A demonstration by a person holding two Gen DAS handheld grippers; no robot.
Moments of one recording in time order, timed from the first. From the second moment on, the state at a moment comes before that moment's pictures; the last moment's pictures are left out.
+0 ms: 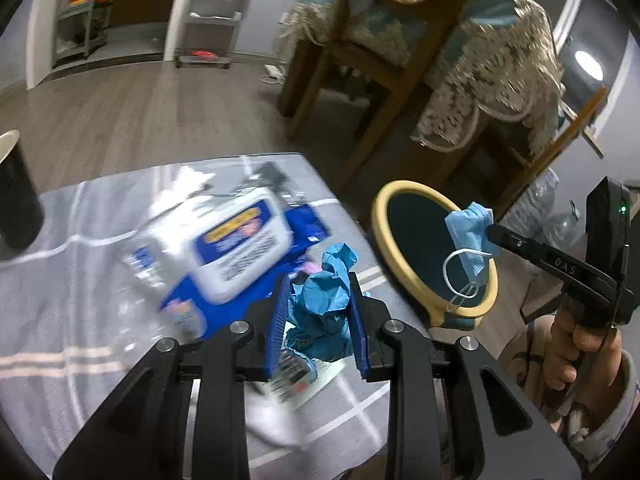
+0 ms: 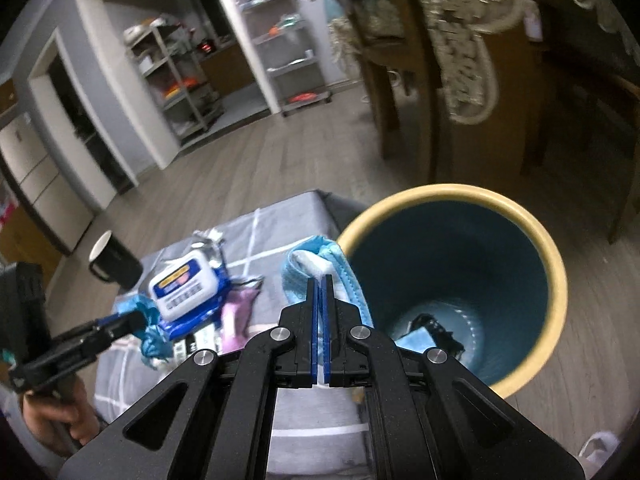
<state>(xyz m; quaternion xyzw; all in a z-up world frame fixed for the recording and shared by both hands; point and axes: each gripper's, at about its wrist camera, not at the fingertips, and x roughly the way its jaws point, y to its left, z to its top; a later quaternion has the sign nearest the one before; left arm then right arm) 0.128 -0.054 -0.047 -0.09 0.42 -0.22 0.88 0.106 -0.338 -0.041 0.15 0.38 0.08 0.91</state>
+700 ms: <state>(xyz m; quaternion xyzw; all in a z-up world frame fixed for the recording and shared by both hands) 0.192 -0.235 -0.062 -0.07 0.45 -0.28 0.85 0.101 -0.416 -0.063 0.27 0.36 -0.02 0.89</state>
